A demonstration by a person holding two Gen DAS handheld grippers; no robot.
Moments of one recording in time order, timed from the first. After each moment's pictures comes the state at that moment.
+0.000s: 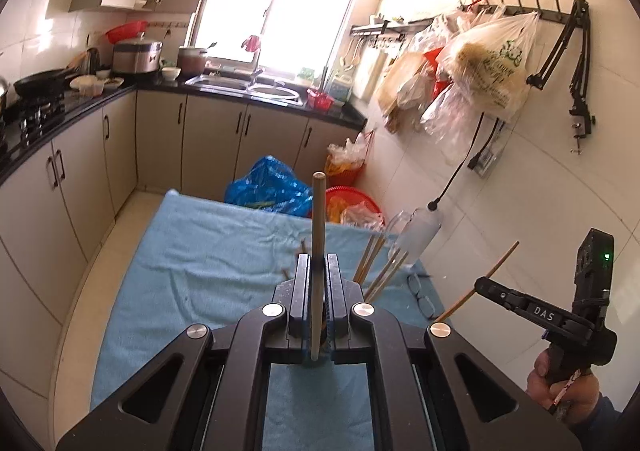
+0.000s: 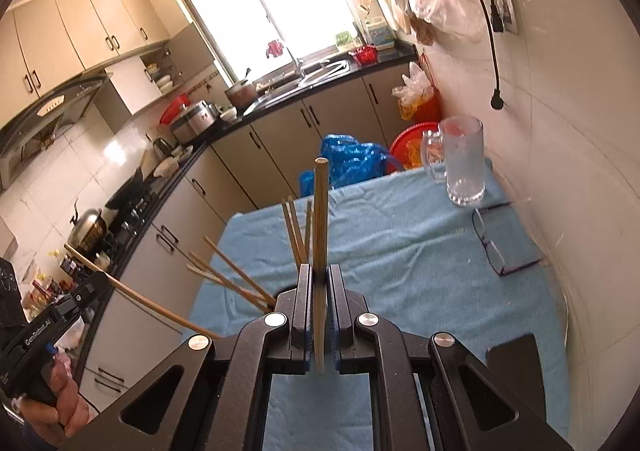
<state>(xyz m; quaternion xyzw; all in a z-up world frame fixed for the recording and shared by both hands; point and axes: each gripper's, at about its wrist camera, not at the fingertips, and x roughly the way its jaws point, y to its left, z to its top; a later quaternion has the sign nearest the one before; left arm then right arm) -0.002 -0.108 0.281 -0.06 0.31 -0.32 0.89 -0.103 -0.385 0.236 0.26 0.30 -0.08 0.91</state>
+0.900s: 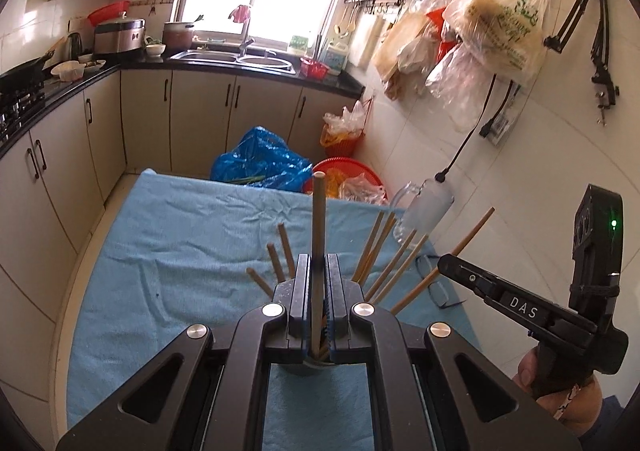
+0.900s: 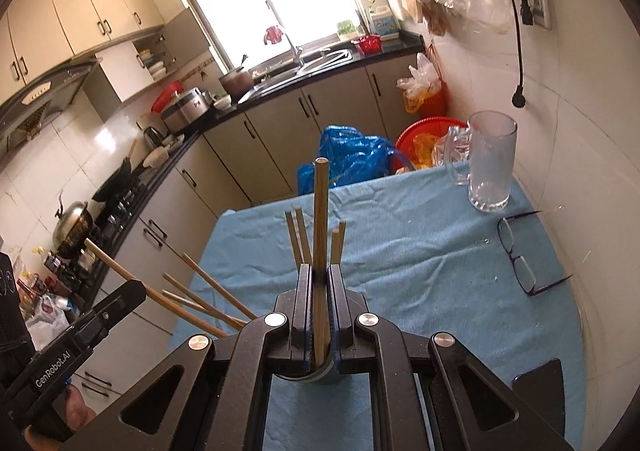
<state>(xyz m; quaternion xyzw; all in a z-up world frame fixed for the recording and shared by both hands) 0.042 -0.167 0.226 -0.03 0.36 -0.33 0.87 -0.024 -0.378 0.202 0.24 0.33 -0.09 0.91</state>
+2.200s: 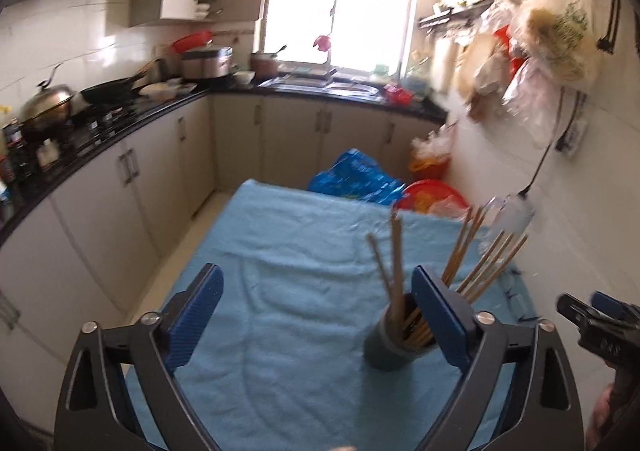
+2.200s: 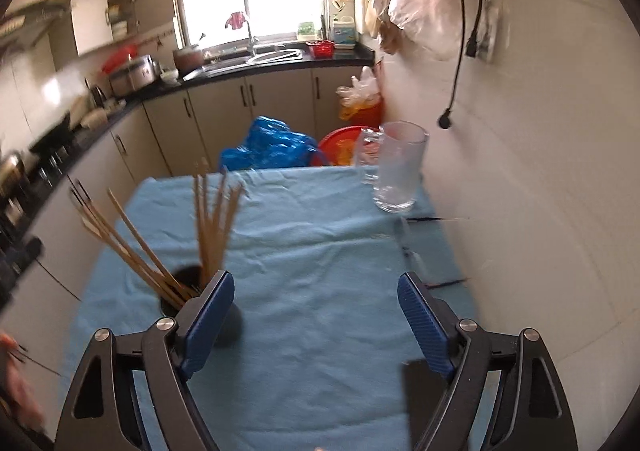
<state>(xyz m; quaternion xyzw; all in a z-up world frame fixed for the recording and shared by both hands) -0.003 -0.121 0.217 0.00 0.32 -0.16 0.94 -0.086 -0.371 0.201 0.10 0.37 -0.21 0.90</state>
